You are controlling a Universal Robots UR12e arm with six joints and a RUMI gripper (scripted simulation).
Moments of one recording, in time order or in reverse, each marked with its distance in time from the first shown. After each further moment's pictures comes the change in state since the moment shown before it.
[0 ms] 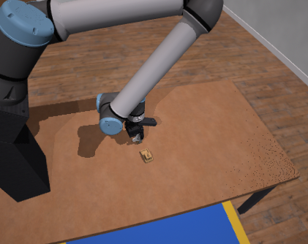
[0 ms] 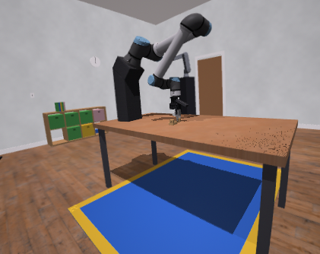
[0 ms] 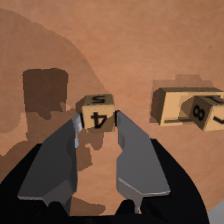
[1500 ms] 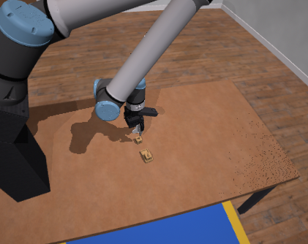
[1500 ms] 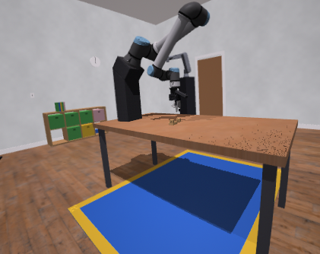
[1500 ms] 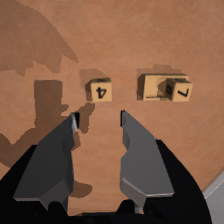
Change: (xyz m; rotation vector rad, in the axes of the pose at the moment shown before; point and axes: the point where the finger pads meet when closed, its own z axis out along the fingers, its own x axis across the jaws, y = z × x) arm 0.000 0.000 -0.079 0.001 0.000 0.000
